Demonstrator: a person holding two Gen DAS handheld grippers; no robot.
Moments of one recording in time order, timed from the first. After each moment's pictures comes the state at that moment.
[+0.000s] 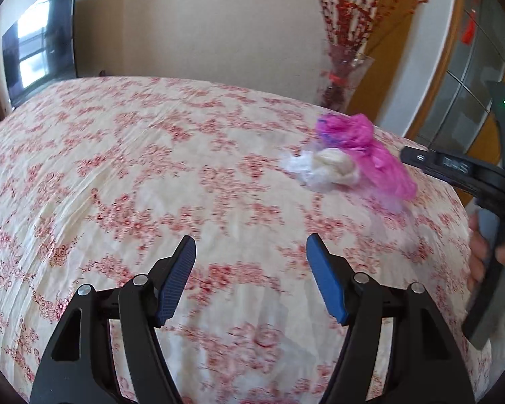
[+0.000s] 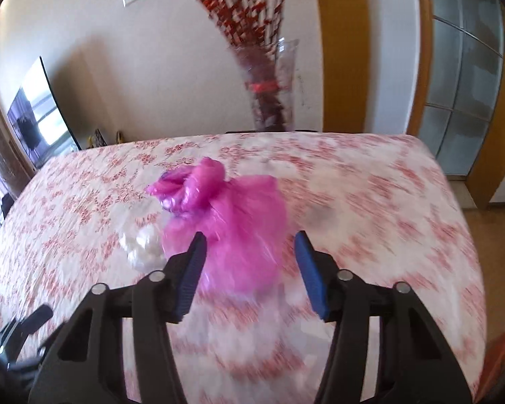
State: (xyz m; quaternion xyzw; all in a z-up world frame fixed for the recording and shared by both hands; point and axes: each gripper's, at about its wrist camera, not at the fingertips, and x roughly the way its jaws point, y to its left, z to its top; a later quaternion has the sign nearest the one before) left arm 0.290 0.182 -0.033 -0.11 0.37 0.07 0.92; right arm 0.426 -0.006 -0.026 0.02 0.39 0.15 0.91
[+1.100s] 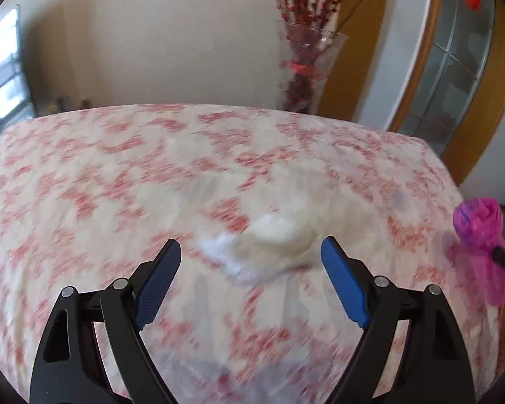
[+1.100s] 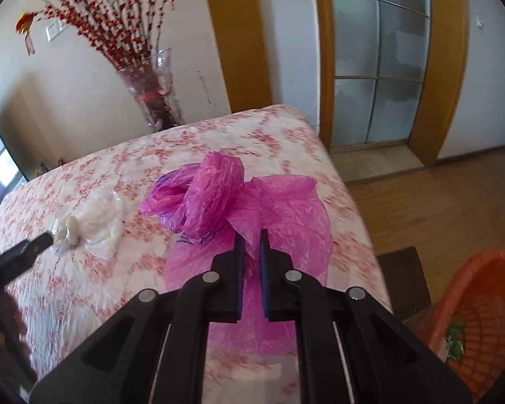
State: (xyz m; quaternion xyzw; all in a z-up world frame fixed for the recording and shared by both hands) left arm 0.416 0.129 -0.029 -0.05 0.40 0.02 0.91; right arm 0.364 -0.172 -0.037 0.08 0.38 0.01 0.92
